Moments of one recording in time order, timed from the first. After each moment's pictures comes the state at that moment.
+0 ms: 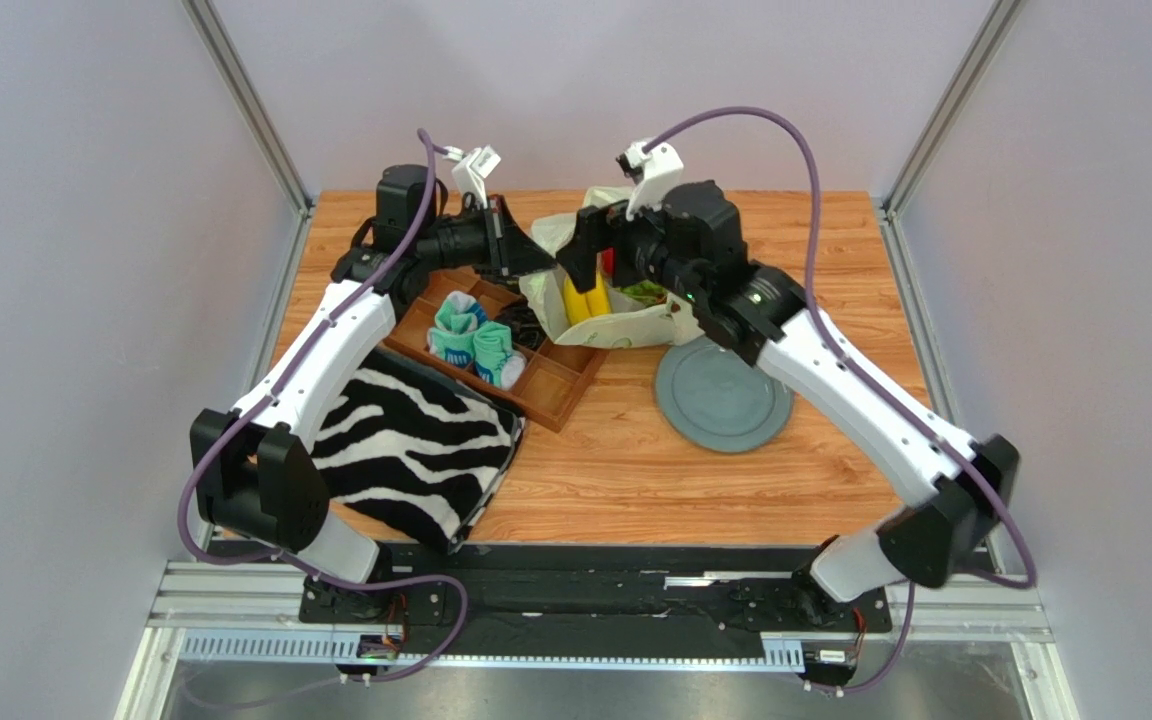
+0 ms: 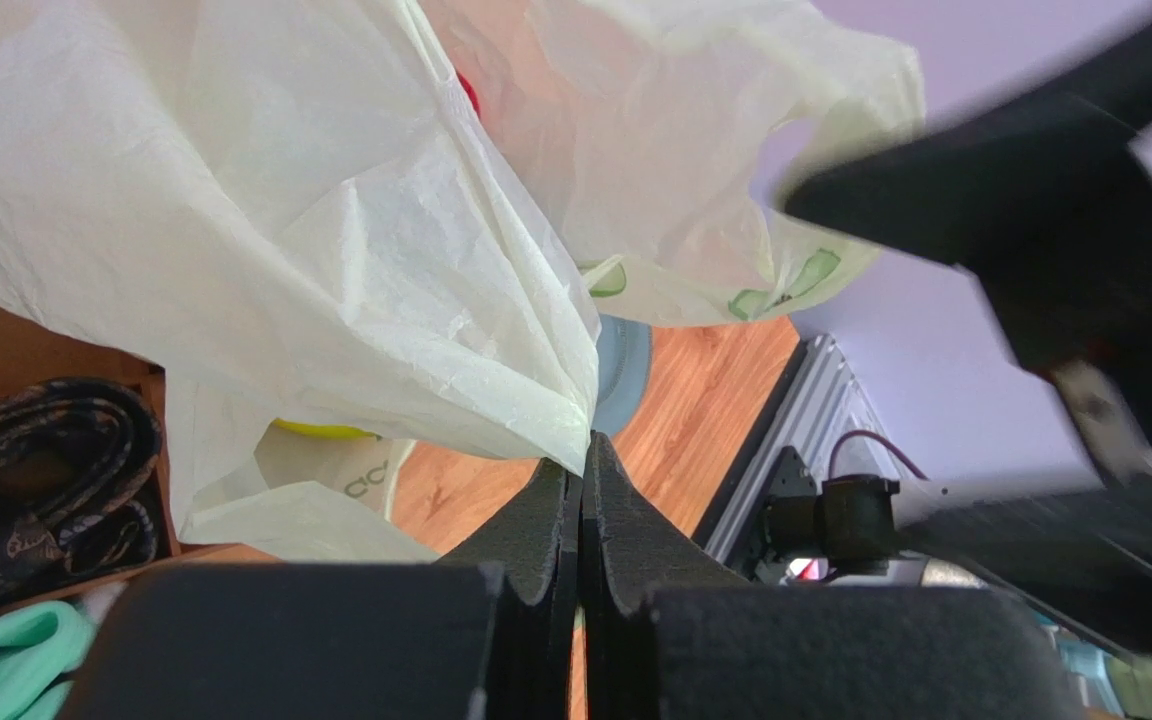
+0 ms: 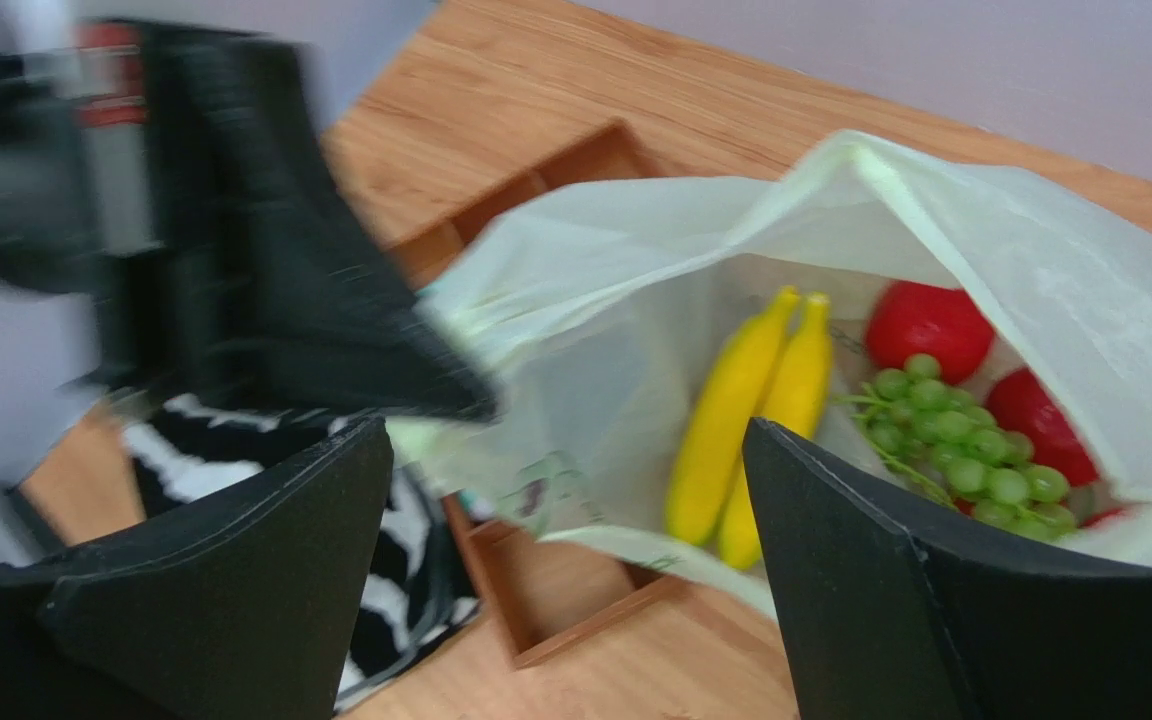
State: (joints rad) left arm -0.30 1.53 1.40 -0.25 0.78 -0.48; right arm 0.67 1.53 1.57 -0.31 0.02 0.24
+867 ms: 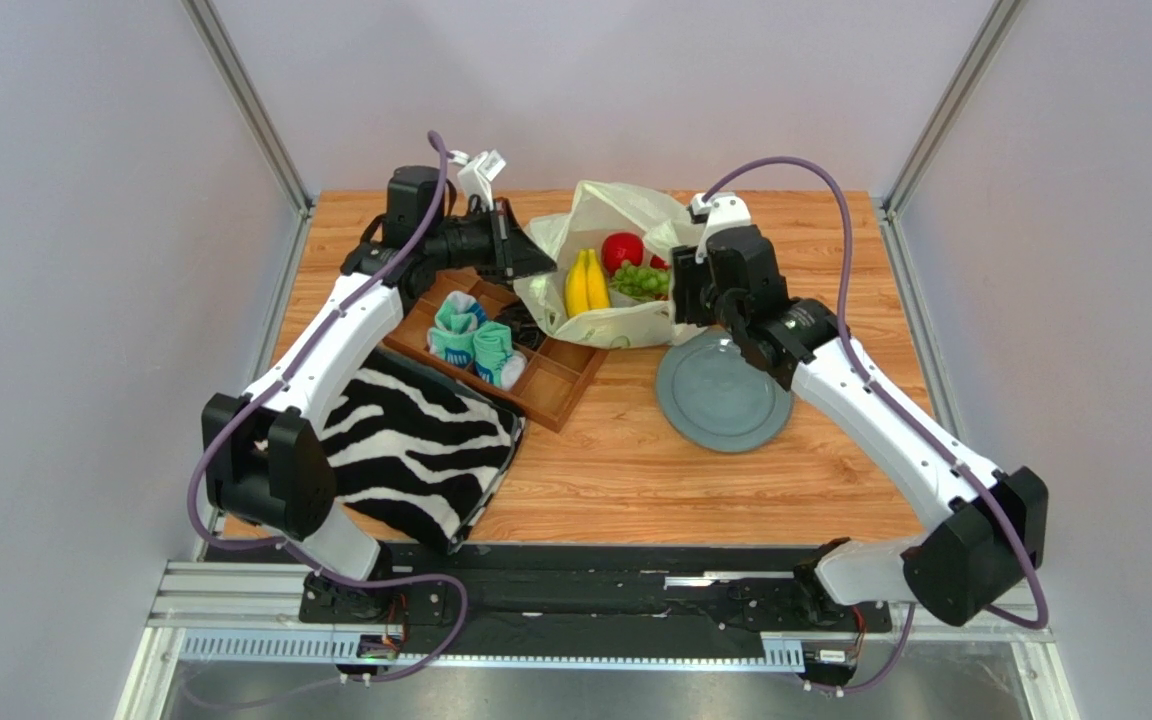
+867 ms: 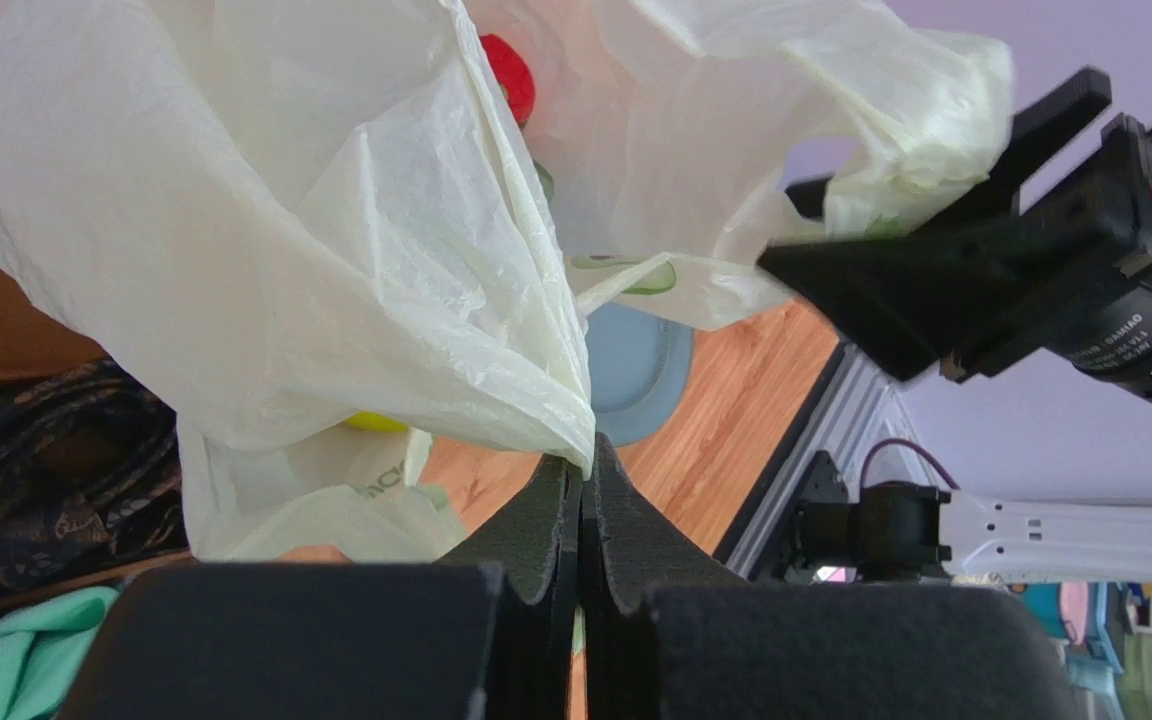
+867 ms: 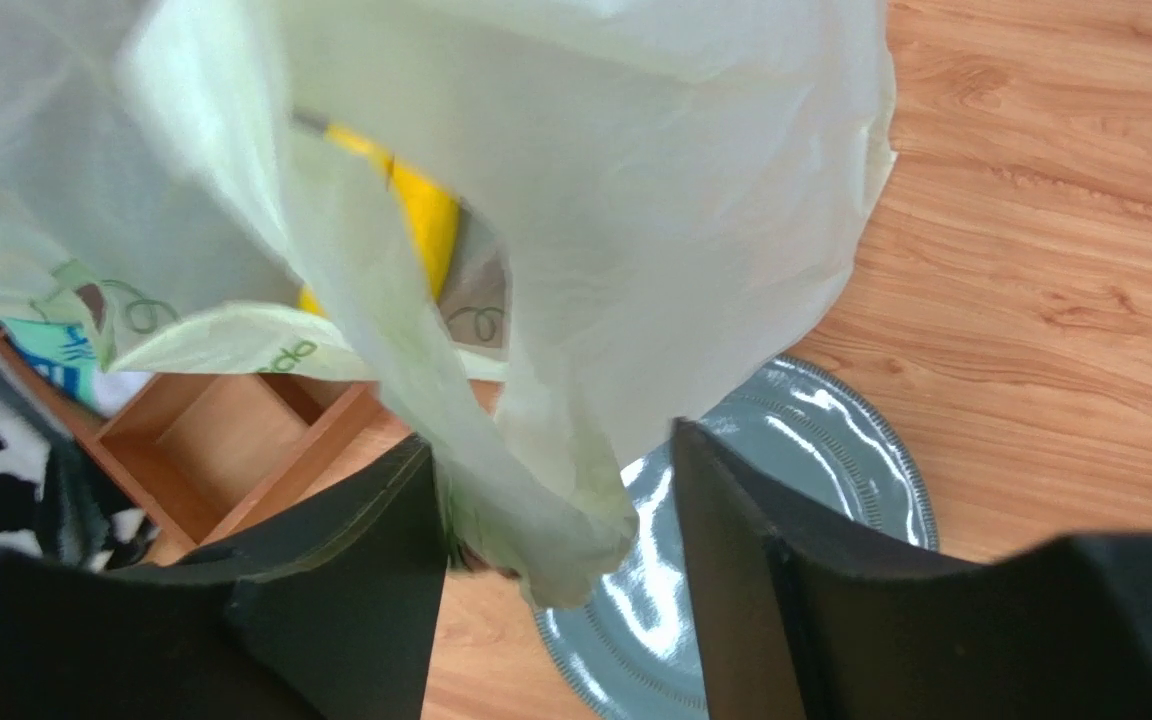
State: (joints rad) left arm -0.30 1.57 1.41 -0.28 0.74 -0.45; right arm 0.56 1.32 1.24 -0.44 0.26 0.19
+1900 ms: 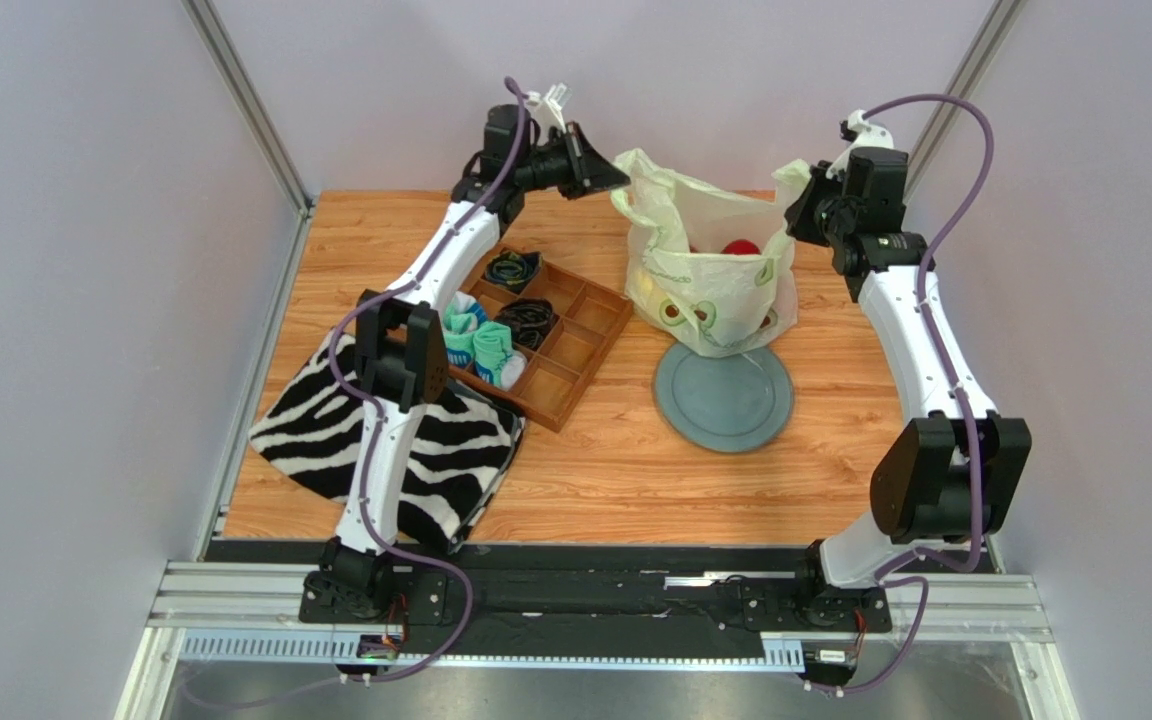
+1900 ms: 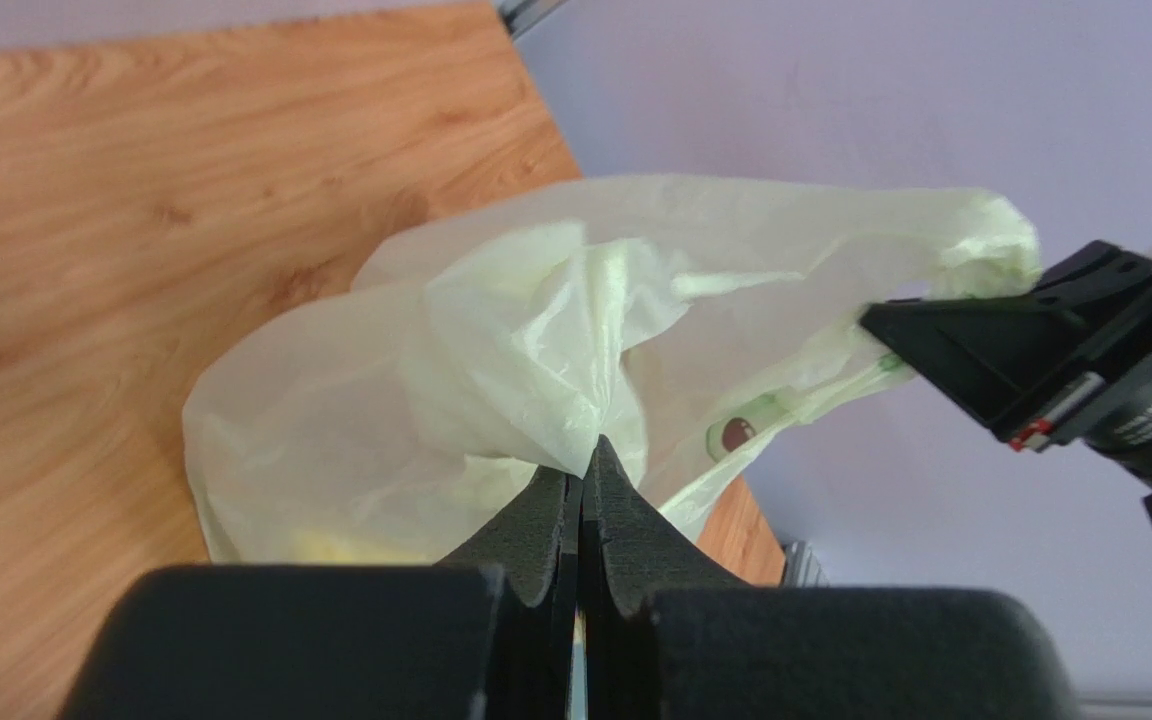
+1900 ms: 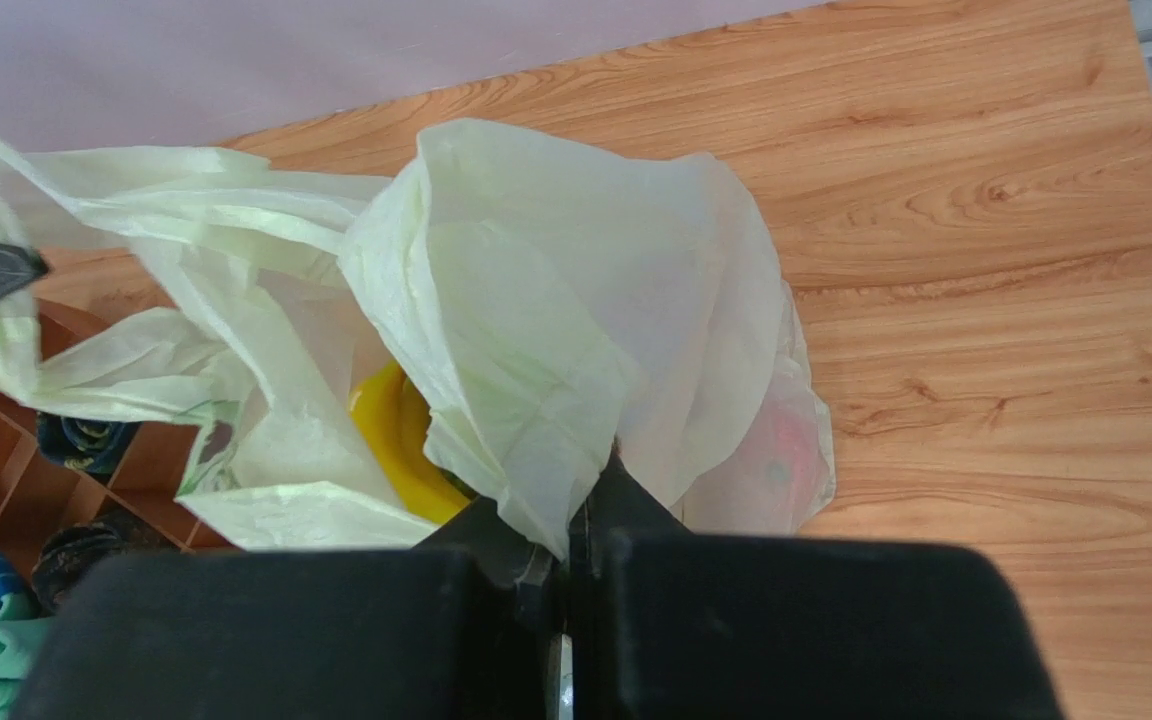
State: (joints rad) left arm -0.36 2.43 2.38 -0.09 0.74 -0.77; right arm 0.01 1.56 1.49 -0.34 -0.08 0.27
